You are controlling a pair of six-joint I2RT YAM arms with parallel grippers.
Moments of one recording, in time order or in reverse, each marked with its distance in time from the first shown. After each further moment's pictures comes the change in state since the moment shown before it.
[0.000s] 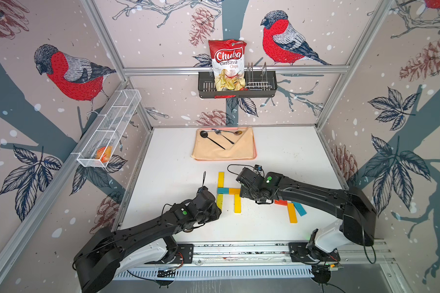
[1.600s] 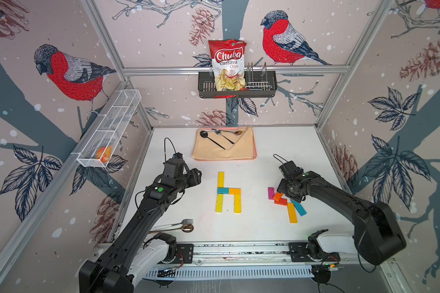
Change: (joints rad) left arm 0.574 -0.016 0.362 -0.206 0.007 0.499; right arm -0.594 -0.194 -0.356 0.061 -0.064 -0.235
